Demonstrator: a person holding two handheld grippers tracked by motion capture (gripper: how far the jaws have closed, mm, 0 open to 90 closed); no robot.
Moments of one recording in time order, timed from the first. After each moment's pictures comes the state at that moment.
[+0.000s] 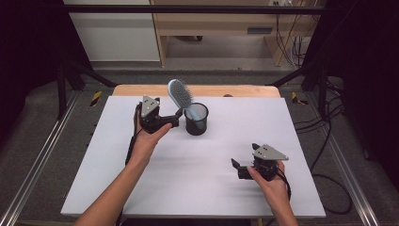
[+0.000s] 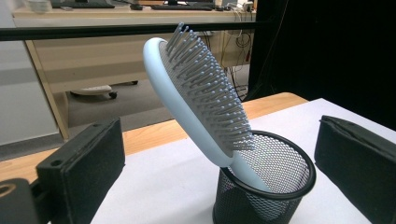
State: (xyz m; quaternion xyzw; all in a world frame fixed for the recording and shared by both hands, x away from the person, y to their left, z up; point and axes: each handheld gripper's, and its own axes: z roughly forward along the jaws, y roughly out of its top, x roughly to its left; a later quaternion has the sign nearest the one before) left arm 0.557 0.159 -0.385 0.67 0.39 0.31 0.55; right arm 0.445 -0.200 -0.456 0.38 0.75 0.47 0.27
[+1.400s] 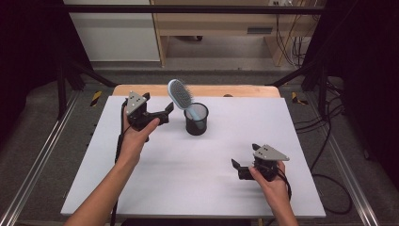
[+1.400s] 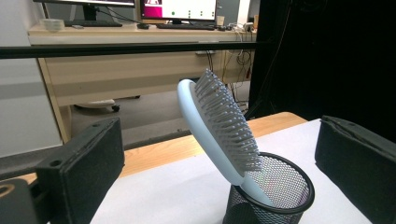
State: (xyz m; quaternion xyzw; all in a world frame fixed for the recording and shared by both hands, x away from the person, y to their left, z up) left arm 0.548 0.187 -0.360 0.65 0.38 0.31 0.58; right arm 0.444 -0.201 -0.456 0.38 0.75 0.47 0.26
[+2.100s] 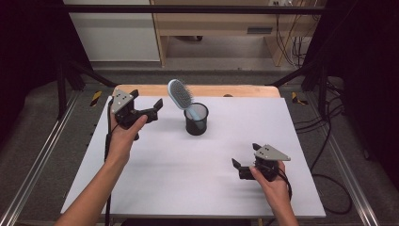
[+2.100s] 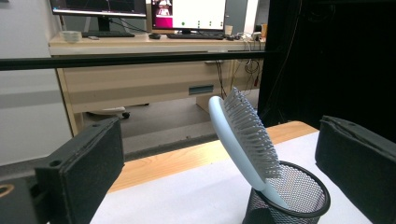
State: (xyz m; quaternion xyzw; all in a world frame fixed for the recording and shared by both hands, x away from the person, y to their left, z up) left arm 0.542 0.215 -0.346 0.63 0.39 0.33 0.58; right arm 0.443 -0.203 -0.454 0.39 0.75 0.48 0.26
